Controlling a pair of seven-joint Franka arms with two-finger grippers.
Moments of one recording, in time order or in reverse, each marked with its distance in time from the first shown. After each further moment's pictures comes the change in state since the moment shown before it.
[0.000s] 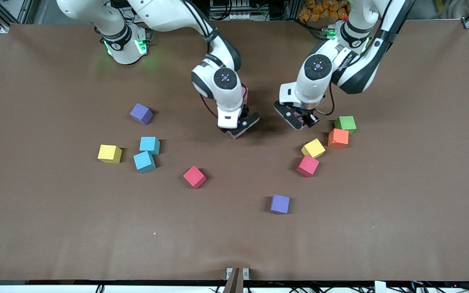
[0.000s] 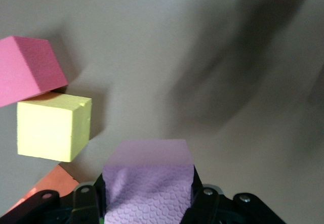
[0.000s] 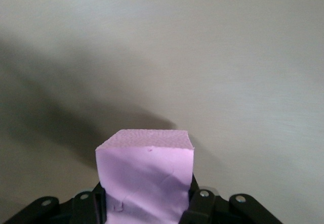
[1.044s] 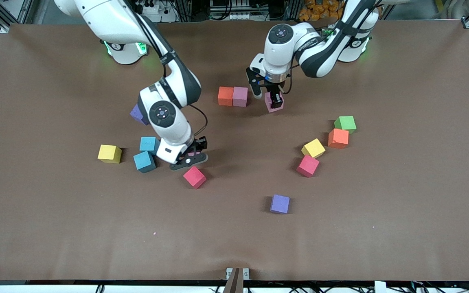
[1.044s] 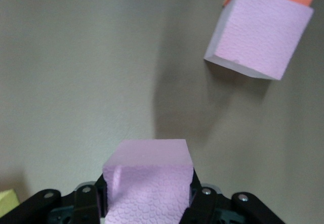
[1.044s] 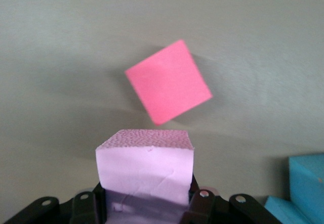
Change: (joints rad) left arm -0.034 0.070 -0.223 -0.104 0.241 0.205 0.009; right arm -0.266 -0.060 -0.012 0.007 0.000 -0.085 0.077
